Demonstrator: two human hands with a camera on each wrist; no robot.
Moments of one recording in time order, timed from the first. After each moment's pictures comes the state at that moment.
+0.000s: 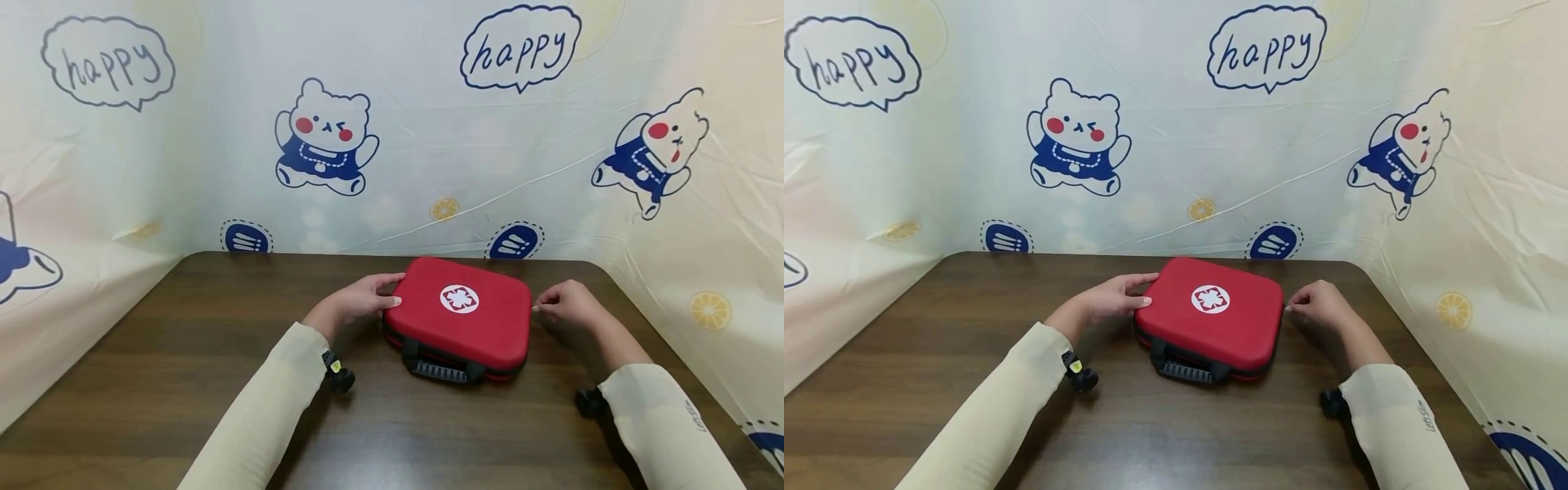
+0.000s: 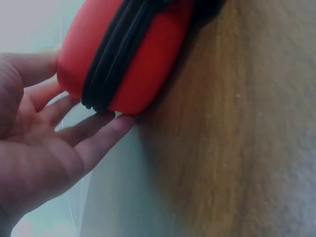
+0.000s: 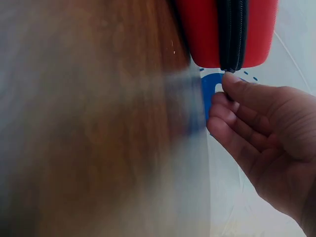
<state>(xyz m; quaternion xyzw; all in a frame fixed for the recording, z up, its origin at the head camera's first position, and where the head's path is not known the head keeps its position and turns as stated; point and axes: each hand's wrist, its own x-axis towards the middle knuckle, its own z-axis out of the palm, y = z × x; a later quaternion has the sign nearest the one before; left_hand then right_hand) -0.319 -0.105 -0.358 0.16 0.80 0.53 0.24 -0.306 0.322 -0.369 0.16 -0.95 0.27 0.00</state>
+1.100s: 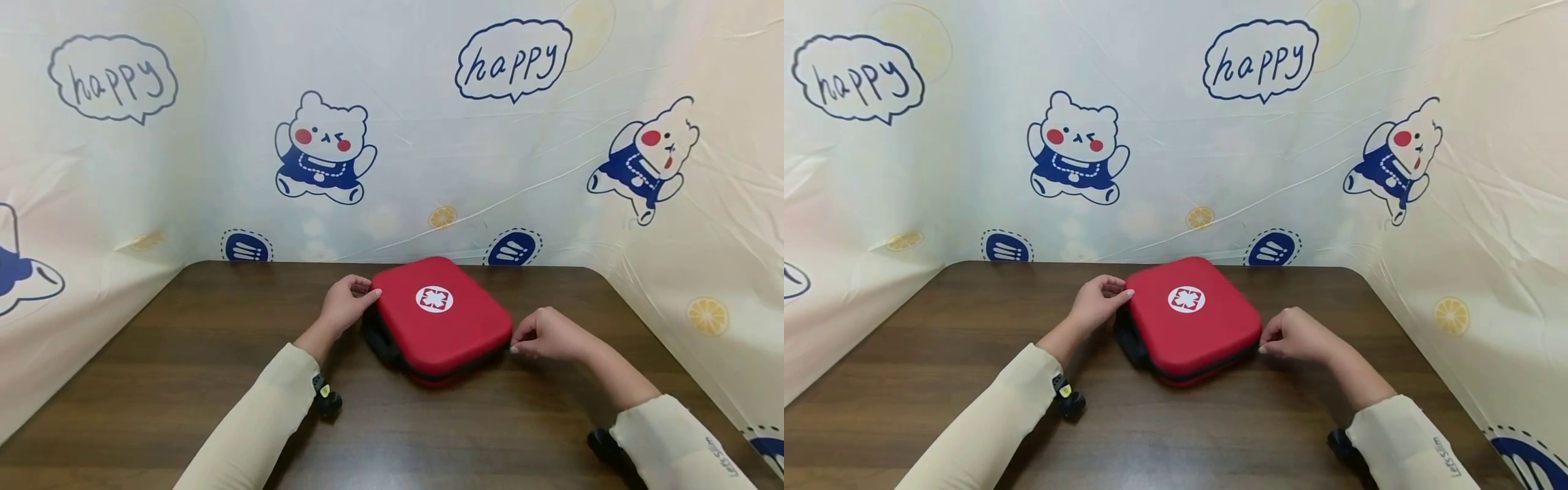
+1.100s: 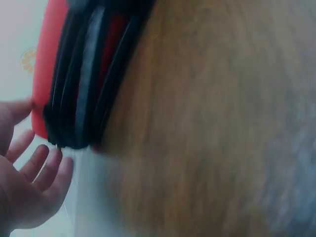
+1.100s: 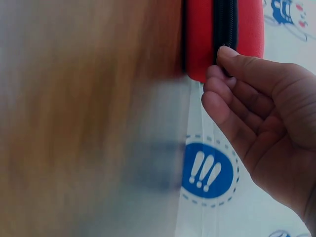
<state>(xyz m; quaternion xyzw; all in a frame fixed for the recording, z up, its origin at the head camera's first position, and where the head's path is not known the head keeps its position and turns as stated) -0.310 -0.121 -0.379 0.04 0.86 0.50 -0.04 -0.255 0.272 -0.357 0.30 -0.92 0.26 -0.07</state>
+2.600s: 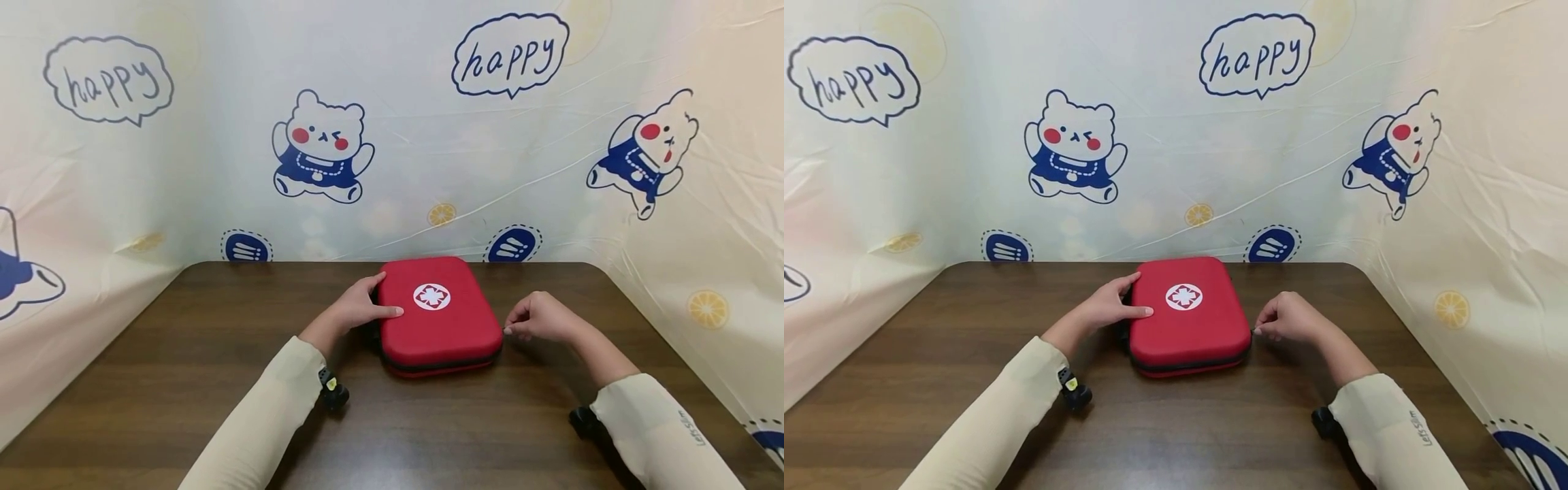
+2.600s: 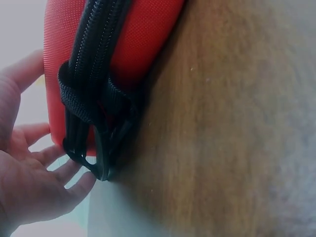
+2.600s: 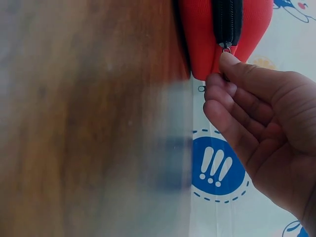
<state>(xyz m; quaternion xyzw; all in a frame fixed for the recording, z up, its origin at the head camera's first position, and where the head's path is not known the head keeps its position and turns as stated) -0.309 -0.106 -0.361 0.11 0.88 0.45 0.10 -0.282 0.271 -0.361 0.25 -0.91 0.32 -0.08</state>
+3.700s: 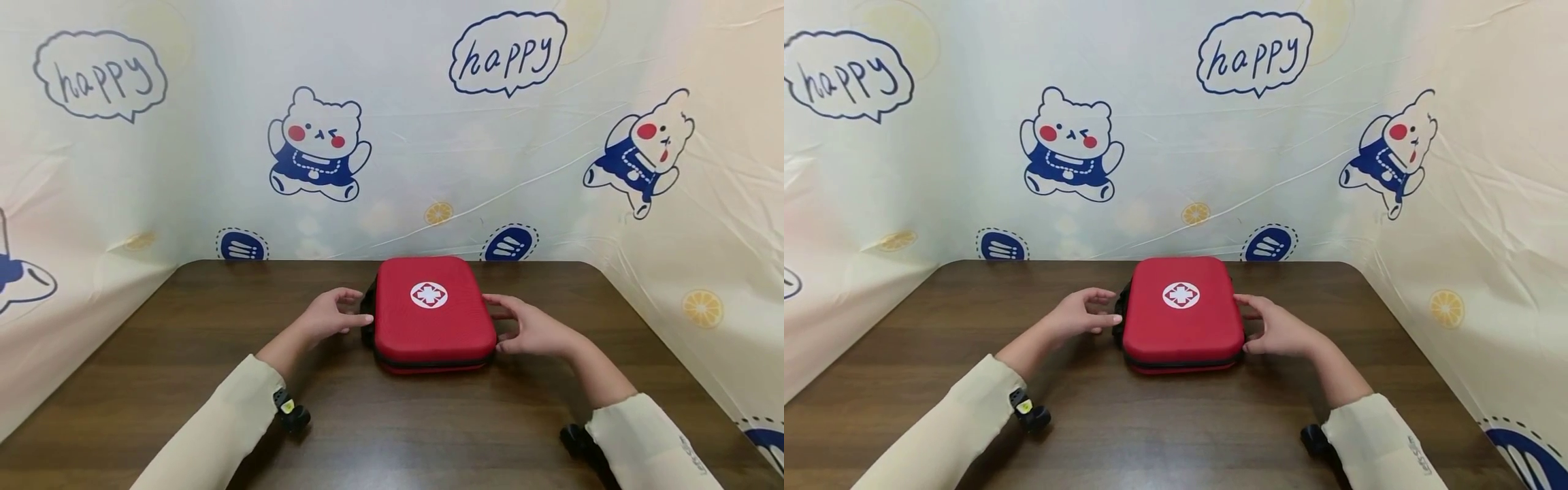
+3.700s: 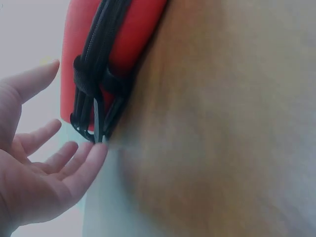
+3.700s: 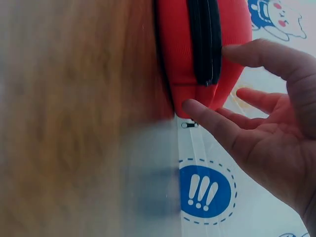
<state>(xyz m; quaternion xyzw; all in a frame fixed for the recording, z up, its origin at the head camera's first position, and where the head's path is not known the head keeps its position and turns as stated) -0.285 -0.147 -0.367 0.08 0.85 0.51 0.11 -0.256 0.249 -0.358 0.25 -0.85 0.45 -0.13</state>
